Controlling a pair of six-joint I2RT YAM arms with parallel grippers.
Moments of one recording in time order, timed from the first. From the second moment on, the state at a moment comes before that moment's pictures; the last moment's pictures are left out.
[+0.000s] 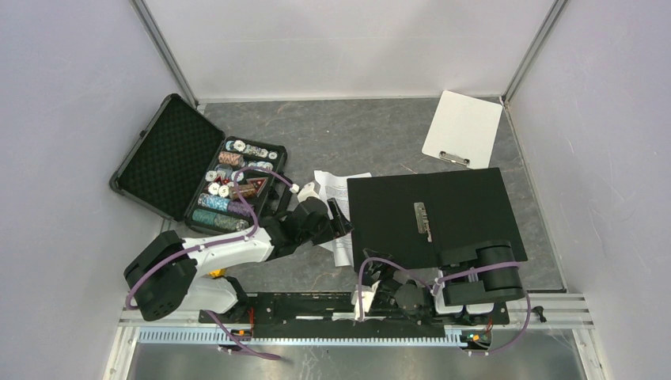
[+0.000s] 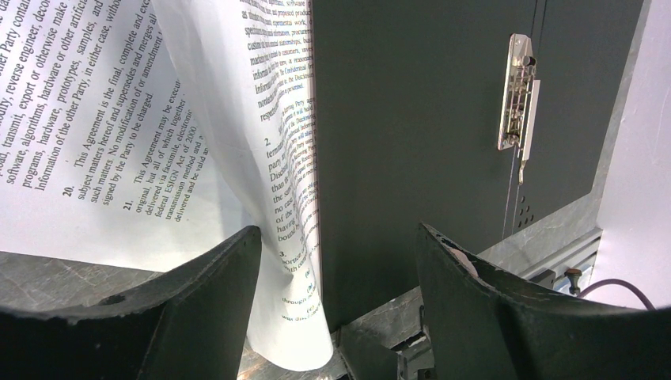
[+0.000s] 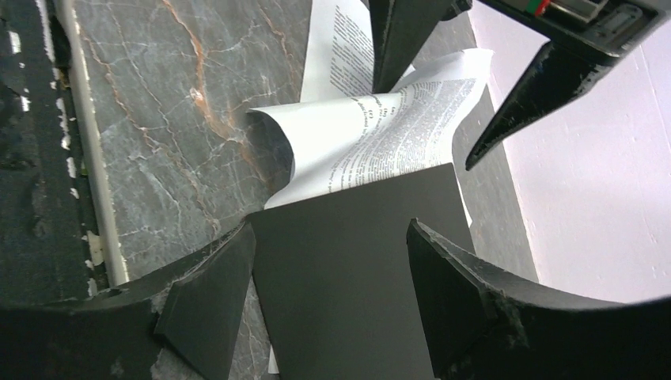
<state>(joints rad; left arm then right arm) -0.91 1.30 0.59 0.00 -0.16 -1.06 1.61 1.74 0.04 1.46 0.65 -0.76</state>
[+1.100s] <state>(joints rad) -0.91 1.28 0.61 -0.06 -0.16 -1.06 1.56 1.94 0.17 1.49 0.55 -0.84</state>
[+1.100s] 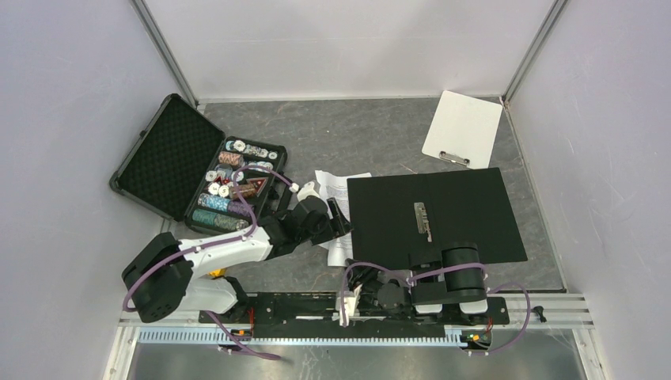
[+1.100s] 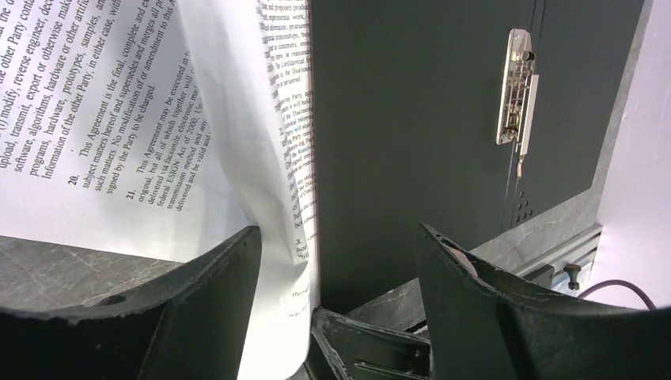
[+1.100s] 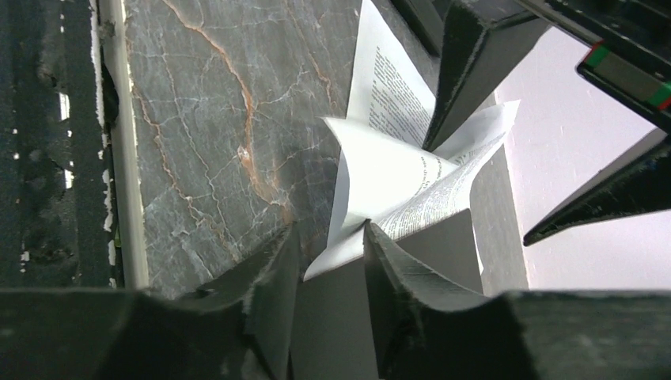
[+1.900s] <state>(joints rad) -0.70 1.07 0.72 -0.36 -0.25 -0.89 1.56 1.94 0.16 1.49 0.59 -0.77</state>
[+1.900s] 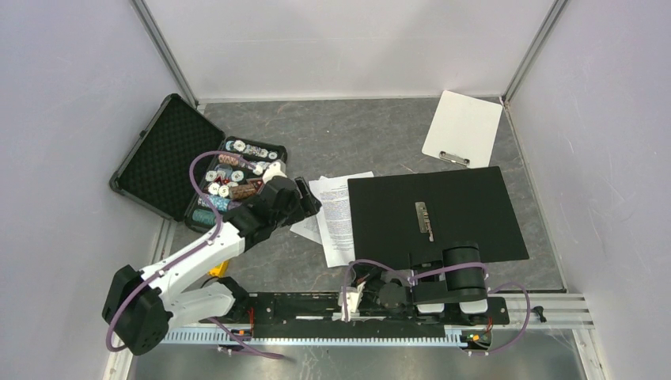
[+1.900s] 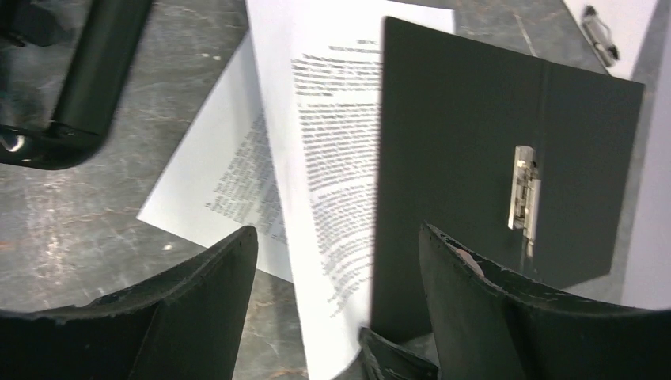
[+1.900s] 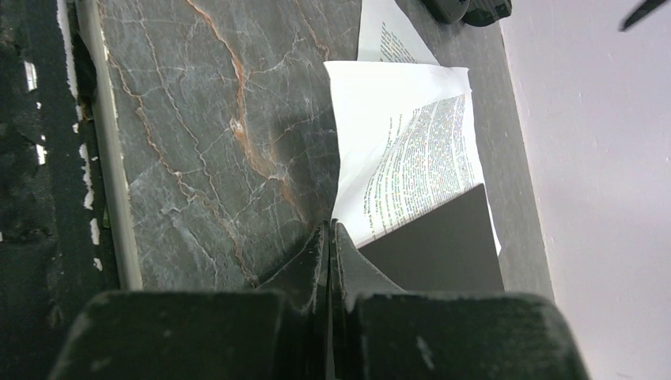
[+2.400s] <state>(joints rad) -0.66 1.27 0.56 -0.06 -0.11 -0.89 1.56 1.93 0.15 1.49 0.59 -0.70</state>
